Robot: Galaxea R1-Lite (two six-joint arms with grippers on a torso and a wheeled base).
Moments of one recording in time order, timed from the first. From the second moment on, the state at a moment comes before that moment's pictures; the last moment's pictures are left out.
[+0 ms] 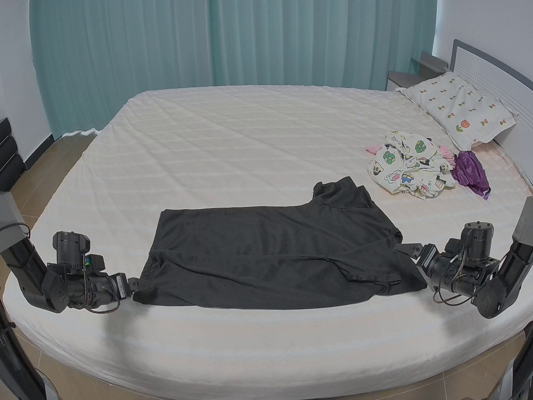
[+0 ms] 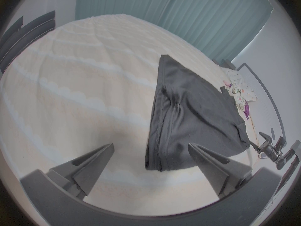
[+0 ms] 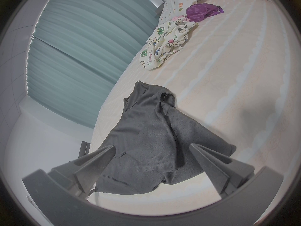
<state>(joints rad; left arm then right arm) 0.10 1.98 -0.48 -0.69 -0.32 -0.26 0.10 2.01 -0.38 -1.17 0.24 0.83</state>
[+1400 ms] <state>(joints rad) -0.04 2.09 -0.89 -0.46 -0.31 -0.61 0.09 2.03 -0.38 -1.18 0.24 0.83</state>
